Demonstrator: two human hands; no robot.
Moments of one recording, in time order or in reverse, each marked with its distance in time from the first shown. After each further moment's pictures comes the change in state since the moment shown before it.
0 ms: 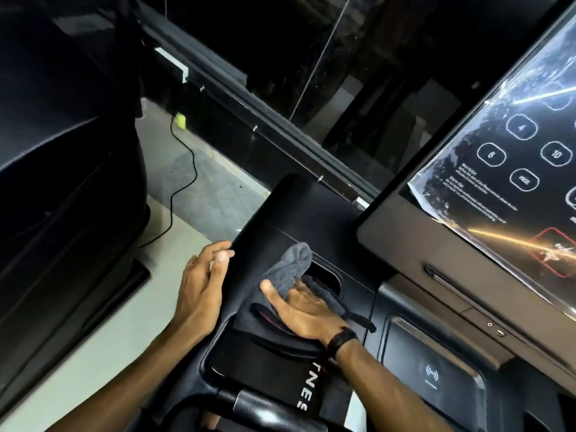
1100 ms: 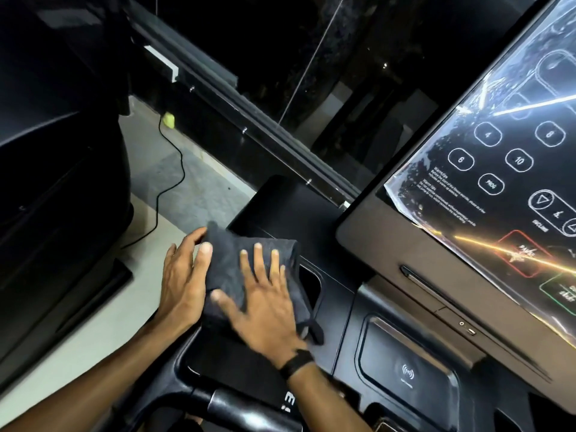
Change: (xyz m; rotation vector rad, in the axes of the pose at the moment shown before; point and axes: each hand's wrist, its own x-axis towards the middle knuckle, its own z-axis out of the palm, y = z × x) left_hand 0.004 0.014 0.009 0.055 0.053 -0.009; right_hand -0.007 -0.026 0.030 -0.123 0.509 -0.211
